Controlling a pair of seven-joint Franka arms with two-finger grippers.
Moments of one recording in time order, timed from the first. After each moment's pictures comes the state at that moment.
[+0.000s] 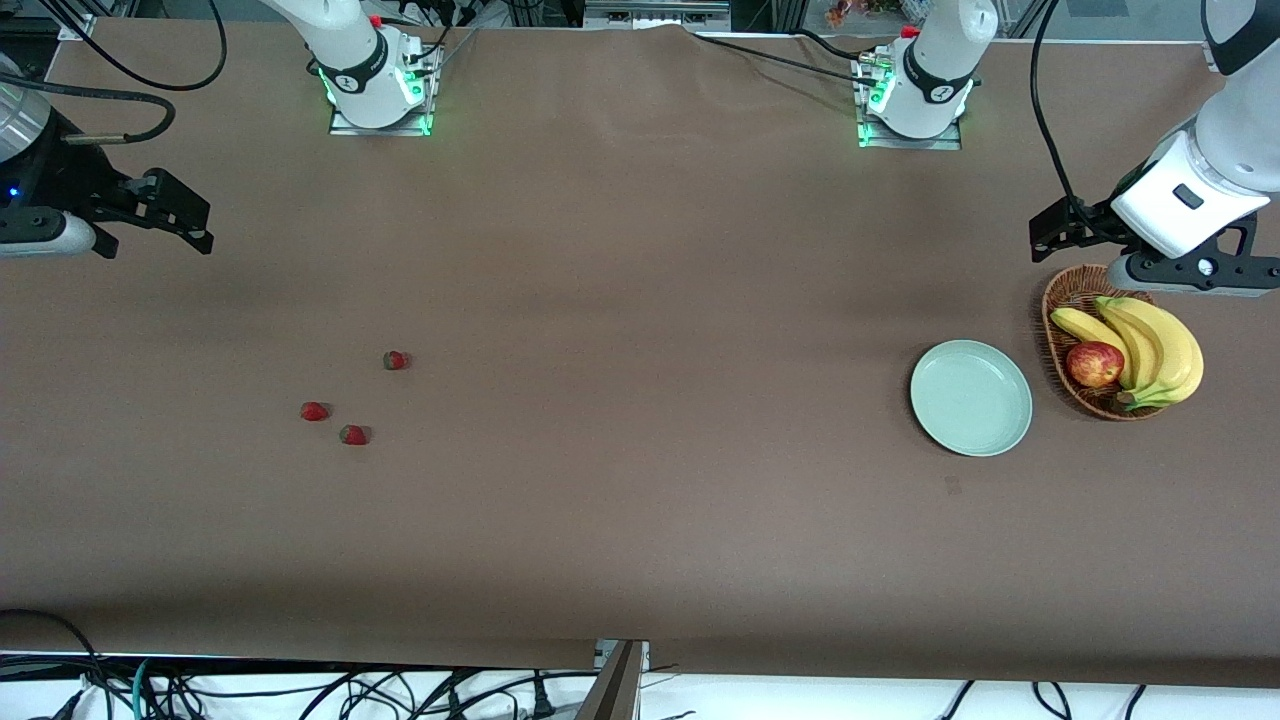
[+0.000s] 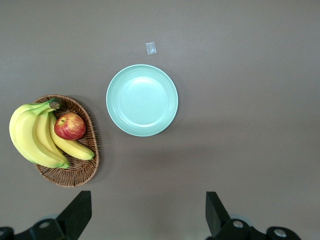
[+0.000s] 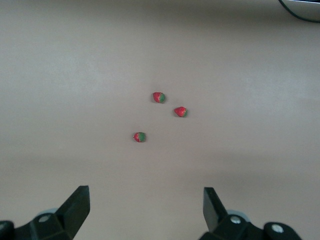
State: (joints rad) left arm -0.07 0.03 -0.03 -1.61 0.04 1.55 -0.04; right arm 0.23 0.03 -0.12 -1.51 -0.01 1.60 0.03
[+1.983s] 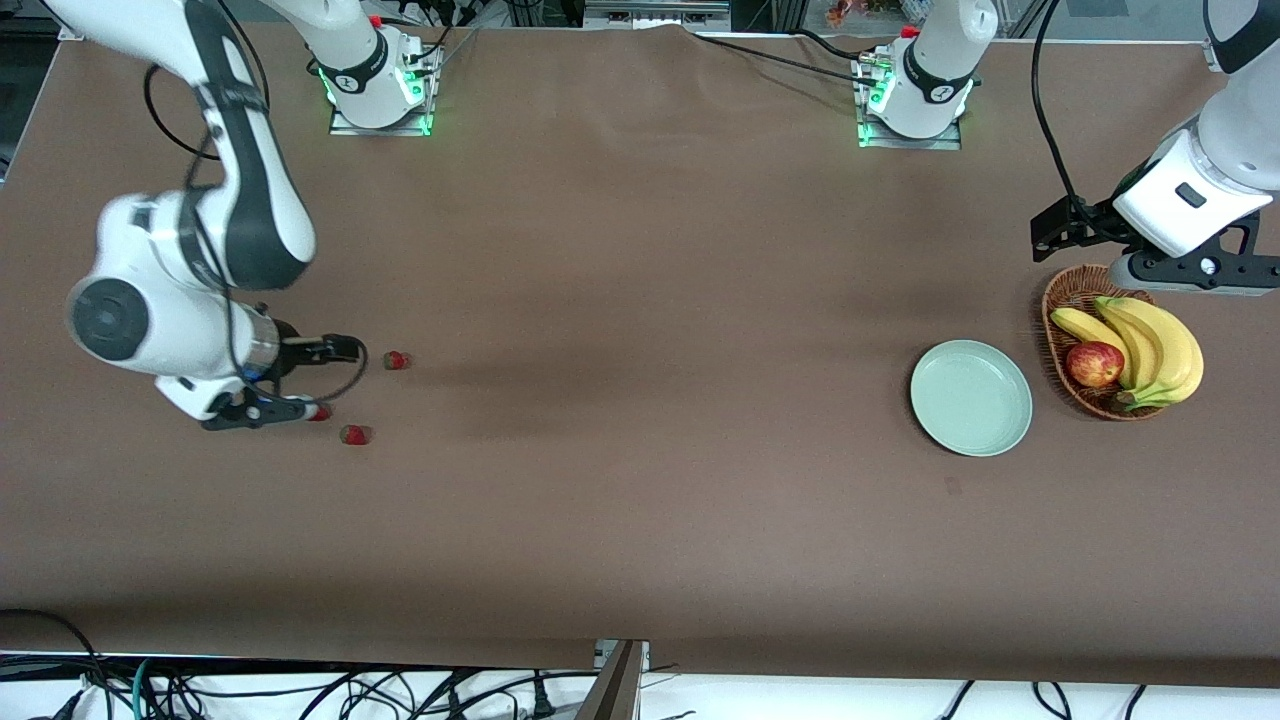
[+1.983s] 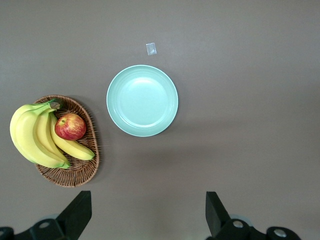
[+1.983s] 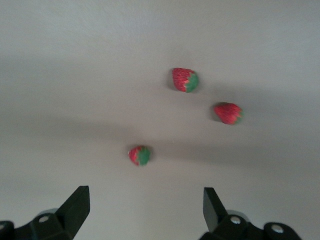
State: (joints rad) left arm -0.07 0.03 -0.03 -1.61 0.04 1.54 -0.04; right arm 0.24 0.43 -0.12 -1.76 0.08 1.99 -0.05
